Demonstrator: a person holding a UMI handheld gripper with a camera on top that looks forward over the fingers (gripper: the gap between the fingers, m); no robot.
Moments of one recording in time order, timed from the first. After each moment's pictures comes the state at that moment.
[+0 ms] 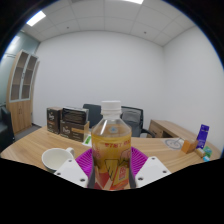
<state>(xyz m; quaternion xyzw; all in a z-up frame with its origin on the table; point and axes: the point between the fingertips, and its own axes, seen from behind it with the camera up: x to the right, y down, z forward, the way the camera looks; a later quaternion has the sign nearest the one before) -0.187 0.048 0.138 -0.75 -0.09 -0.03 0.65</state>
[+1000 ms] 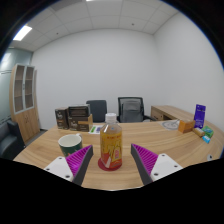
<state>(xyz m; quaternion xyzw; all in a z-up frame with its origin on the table) -0.156 -0.060 0.117 -0.78 -0.04 0.04 0.62</state>
